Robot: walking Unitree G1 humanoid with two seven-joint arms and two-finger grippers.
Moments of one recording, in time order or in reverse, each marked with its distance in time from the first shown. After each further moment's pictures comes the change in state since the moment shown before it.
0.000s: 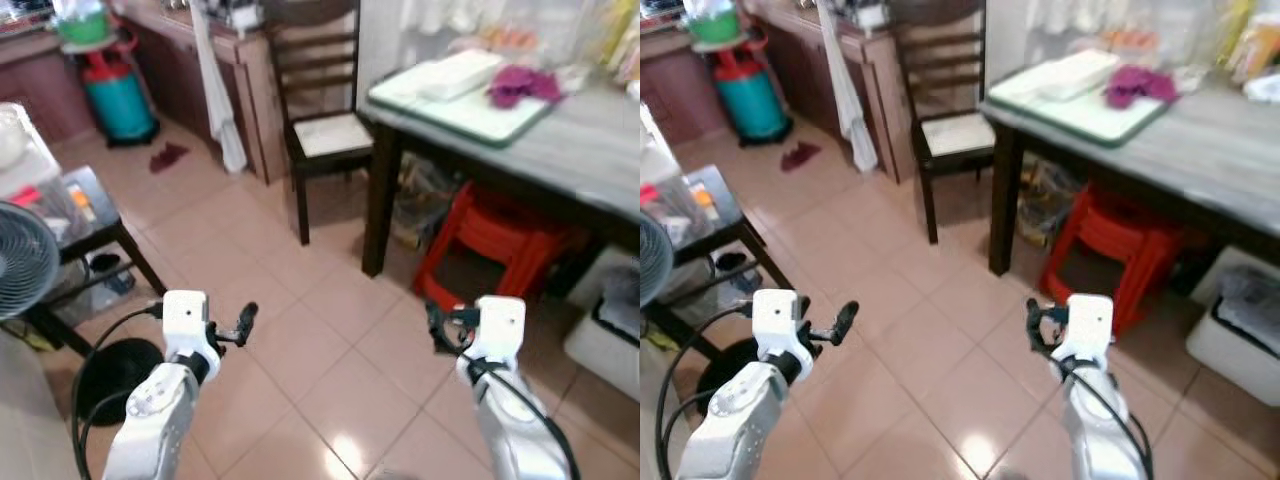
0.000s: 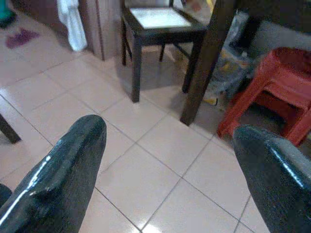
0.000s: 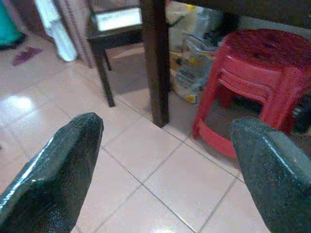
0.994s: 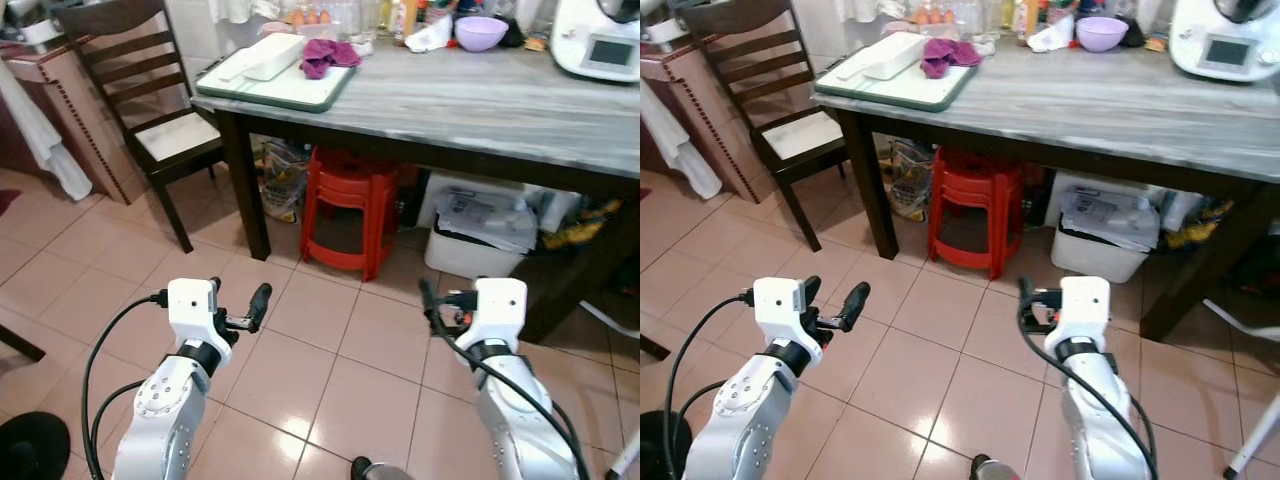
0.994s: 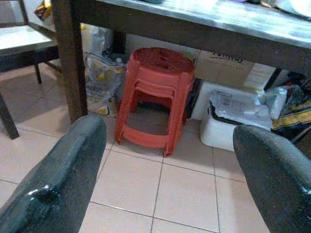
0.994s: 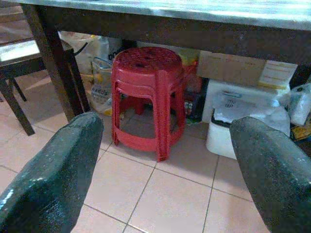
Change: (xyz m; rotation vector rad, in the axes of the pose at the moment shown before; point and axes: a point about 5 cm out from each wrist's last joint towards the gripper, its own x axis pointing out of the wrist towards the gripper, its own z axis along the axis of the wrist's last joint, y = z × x) left arm -0.002 -0.023 0.020 -0.020 -0.132 -0.084; right arm -0.006 0.010 0.031 -0.055 -0.126 0.064
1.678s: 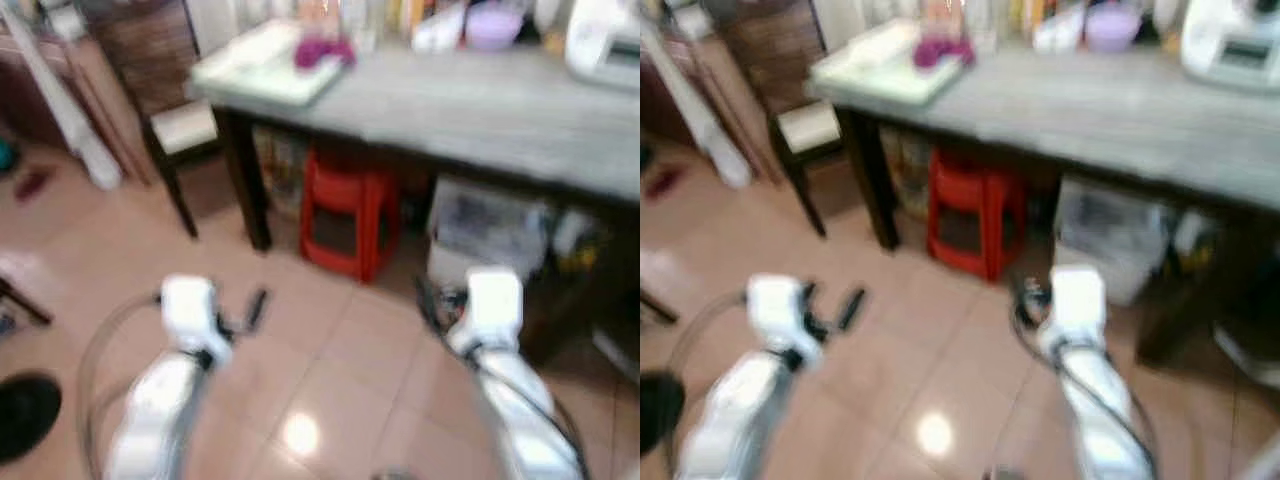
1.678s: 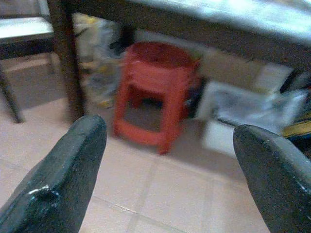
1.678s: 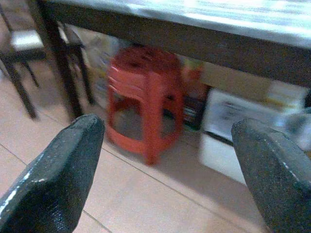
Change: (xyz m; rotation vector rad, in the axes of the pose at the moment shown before) left arm 0.004 -0.006 -0.003 -0.012 0.019 -0.048; right arm -0.001 -0.005 0.004 -0.066 0.017 -0.020
